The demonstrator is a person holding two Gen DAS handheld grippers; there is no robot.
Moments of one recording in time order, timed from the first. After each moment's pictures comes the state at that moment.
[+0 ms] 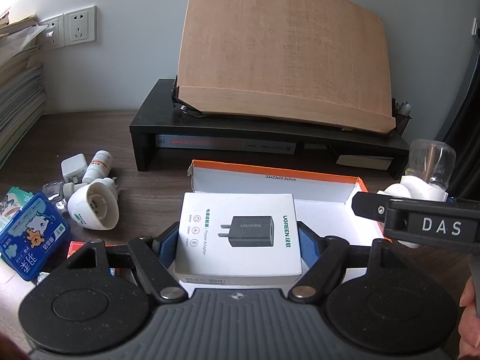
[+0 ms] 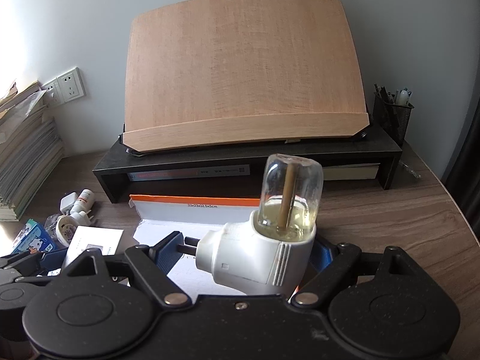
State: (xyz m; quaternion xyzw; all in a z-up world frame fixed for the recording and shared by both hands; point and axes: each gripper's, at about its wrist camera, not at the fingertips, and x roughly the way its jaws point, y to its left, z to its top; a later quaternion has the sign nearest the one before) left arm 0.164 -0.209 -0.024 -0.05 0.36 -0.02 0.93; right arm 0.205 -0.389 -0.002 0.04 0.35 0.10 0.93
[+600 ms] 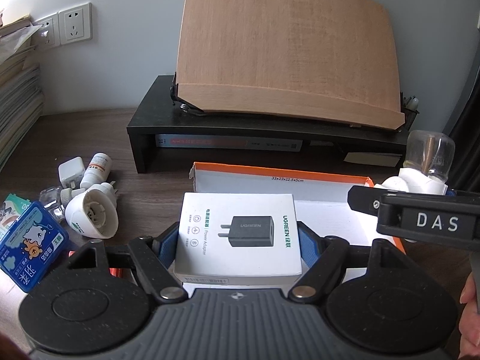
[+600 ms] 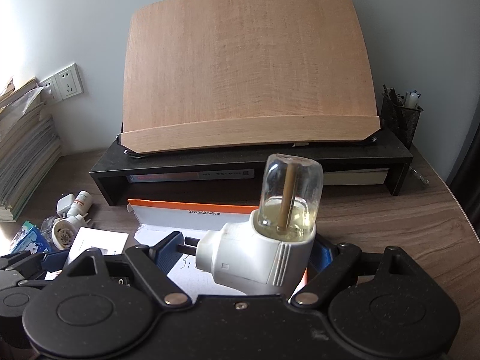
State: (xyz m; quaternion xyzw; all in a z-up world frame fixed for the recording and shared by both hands) left arm 0.180 -0.207 -0.028 -0.04 0.37 -0.01 0.93; right arm 0.223 -0.380 -0.004 0.03 0.36 0.10 0.93
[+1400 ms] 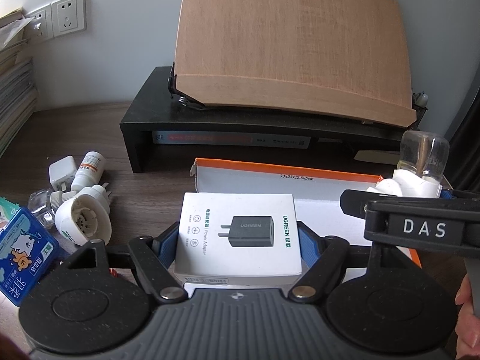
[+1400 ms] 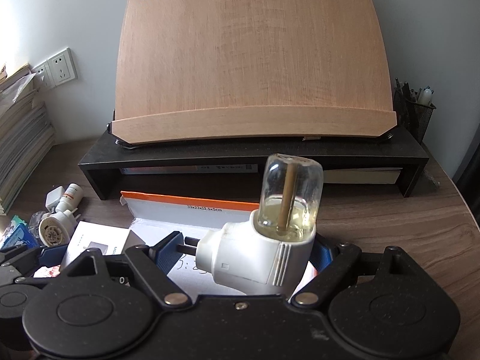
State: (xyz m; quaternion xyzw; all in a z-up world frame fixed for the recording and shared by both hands) left arm 0.201 -0.202 -0.040 -0.04 0.39 -0.01 0.92; right arm 0.248 -0.365 -0.017 0.02 0.38 0.10 0.92
